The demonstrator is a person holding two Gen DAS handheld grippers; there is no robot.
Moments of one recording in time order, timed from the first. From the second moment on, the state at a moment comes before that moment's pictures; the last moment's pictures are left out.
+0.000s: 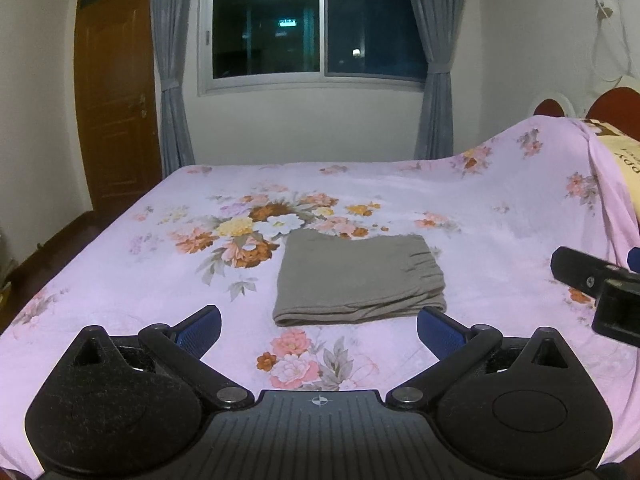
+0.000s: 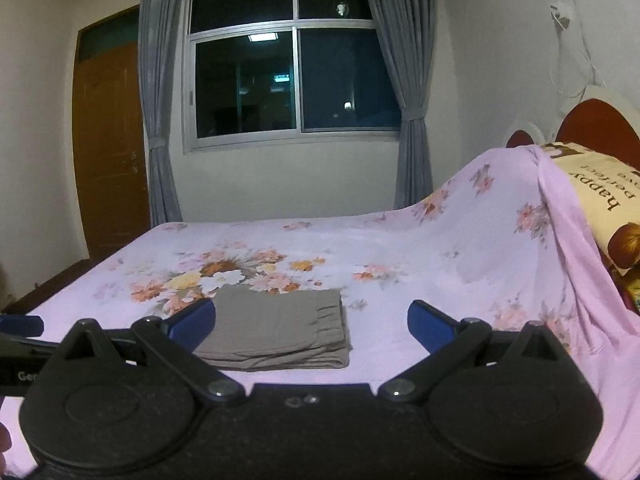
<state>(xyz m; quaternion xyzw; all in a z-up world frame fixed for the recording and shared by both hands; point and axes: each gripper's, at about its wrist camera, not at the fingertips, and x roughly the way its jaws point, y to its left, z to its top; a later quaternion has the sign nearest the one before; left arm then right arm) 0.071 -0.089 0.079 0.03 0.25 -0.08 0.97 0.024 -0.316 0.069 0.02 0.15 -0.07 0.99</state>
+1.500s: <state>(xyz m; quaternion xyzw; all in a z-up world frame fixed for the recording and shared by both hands) 0.088 -0.106 0.079 0.04 0.25 -0.07 0.96 0.038 -0.323 0.056 0.06 0.18 -0.06 0.98</state>
